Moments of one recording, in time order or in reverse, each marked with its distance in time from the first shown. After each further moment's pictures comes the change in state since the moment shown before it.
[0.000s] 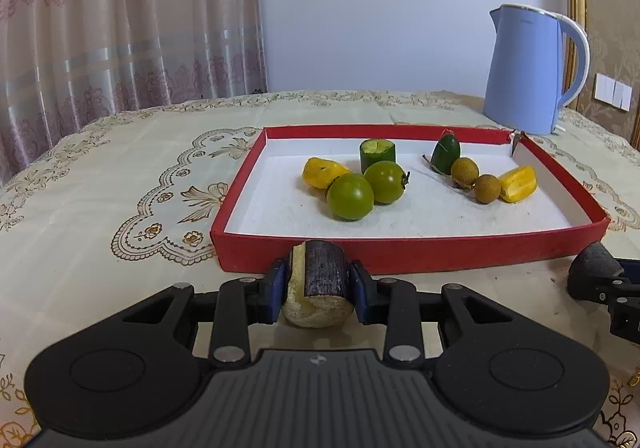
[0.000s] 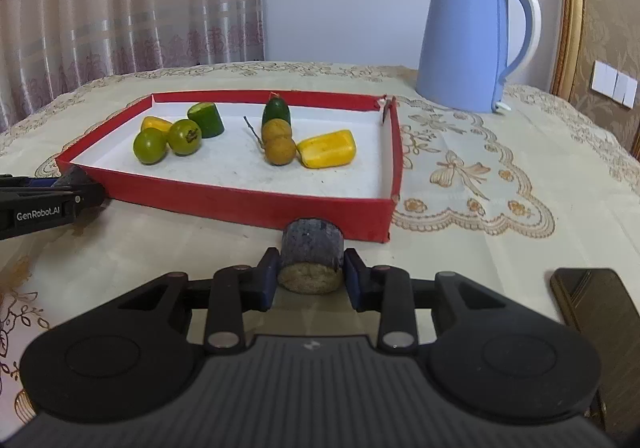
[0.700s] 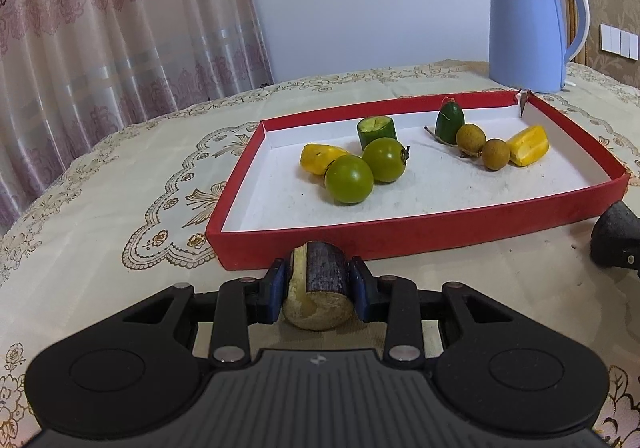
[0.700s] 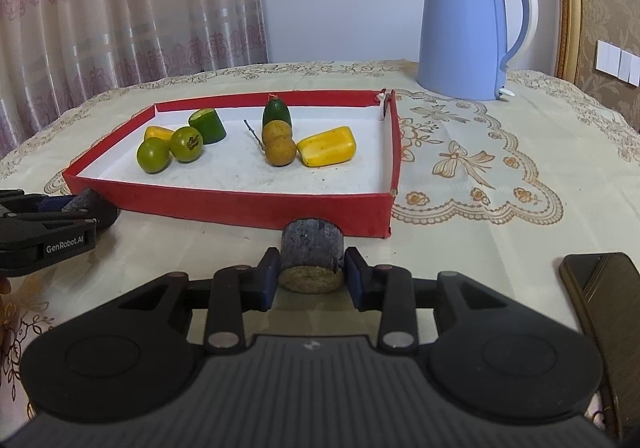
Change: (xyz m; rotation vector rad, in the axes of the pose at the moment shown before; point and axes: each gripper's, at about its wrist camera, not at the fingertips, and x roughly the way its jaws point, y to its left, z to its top) left arm 0.007 -0.021 -0.001 0.116 0.041 0.084; right arm 0.001 -0.008 0.000 0.050 0.000 0.046
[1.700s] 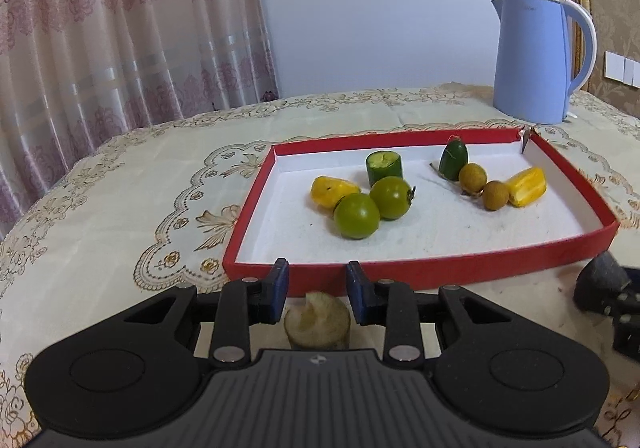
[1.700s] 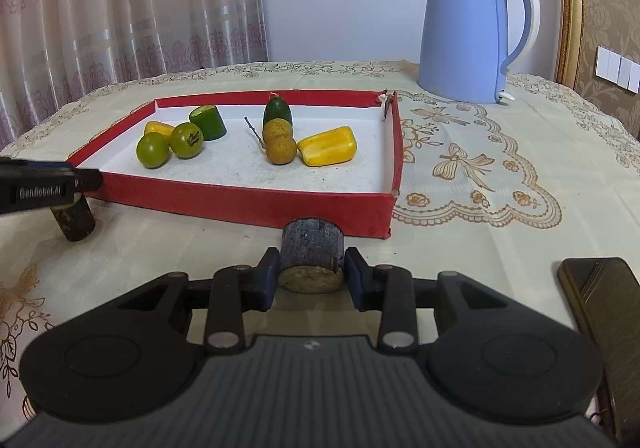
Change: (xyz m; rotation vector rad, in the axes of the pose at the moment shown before) left arm -0.014 0.011 0.025 -0.052 -0.021 -0.018; right arm 0.000 0.001 0.000 -0.016 0.000 -0.010
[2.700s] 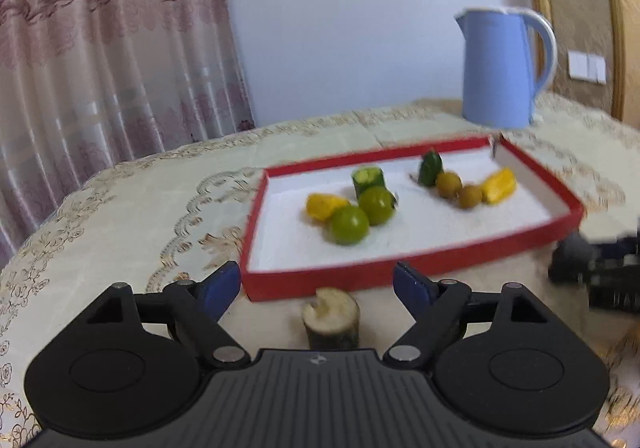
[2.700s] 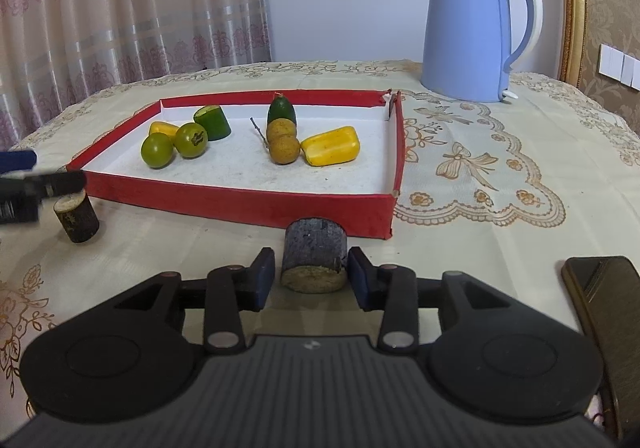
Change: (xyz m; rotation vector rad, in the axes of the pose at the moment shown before) left arm -0.026 0.011 -0.017 0.103 -0.078 -0.070; right arm 0.000 0.000 0.000 0.002 0.001 0.013
